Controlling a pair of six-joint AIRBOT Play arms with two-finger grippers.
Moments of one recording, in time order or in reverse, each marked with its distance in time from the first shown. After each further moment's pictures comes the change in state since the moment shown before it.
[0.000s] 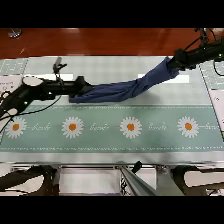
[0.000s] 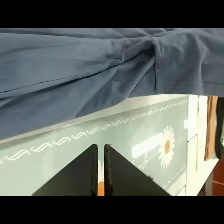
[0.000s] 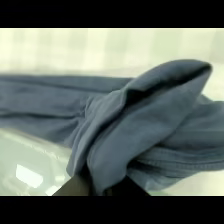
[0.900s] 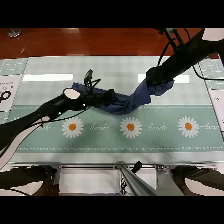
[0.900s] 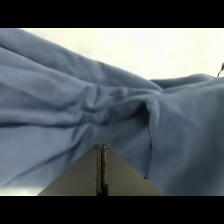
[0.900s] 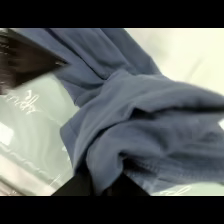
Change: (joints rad) left arm -0.362 -0.136 0.000 -0.103 0.294 -0.066; right arm 0.475 0.236 0.000 -0.357 0.197 0.204
